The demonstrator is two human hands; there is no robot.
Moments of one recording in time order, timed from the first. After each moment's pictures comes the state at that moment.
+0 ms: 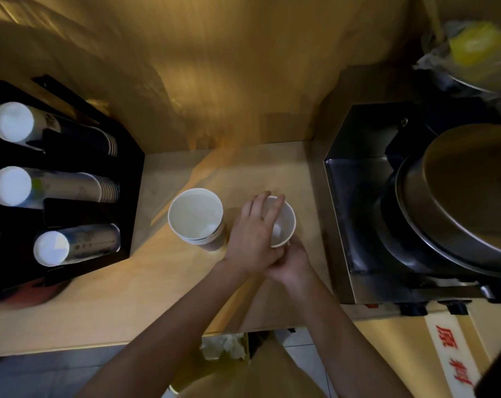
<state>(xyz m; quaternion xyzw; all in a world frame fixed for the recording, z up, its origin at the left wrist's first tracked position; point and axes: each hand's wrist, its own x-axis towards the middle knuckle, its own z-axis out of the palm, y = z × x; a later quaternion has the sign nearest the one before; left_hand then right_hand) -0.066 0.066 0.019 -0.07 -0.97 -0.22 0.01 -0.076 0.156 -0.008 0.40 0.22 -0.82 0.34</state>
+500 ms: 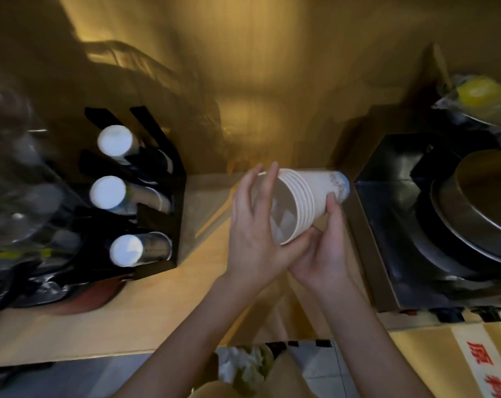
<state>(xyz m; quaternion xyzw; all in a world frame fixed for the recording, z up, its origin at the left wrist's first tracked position) 0.000 -0.011 0.123 -0.02 -0.88 -0.39 0.27 -0.031 0.092 0.097 0.11 0.26 -0.92 0.28</state>
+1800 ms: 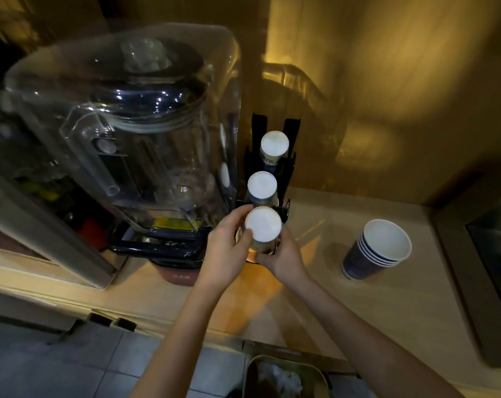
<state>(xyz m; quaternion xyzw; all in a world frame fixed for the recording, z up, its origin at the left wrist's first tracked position) 0.113 -0.250 0.104 0.18 -0.83 -0.50 0.16 0.035 -0.146 0.033 -0.20 0.80 -0.55 0.14</state>
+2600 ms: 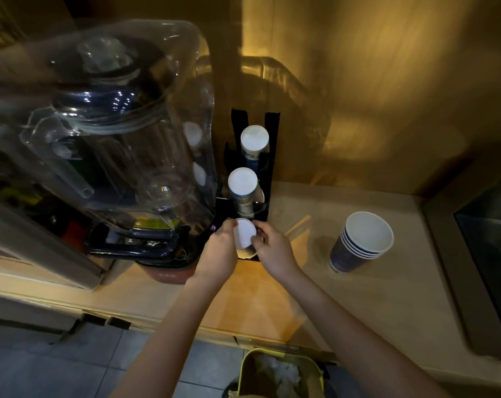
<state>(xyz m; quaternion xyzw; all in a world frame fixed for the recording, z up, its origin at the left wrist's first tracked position) 0.087 -0.236 0.066 0.20 -0.94 -0.29 0.03 0.025 -0.134 0.039 -0.17 0.83 -0.49 0.17</state>
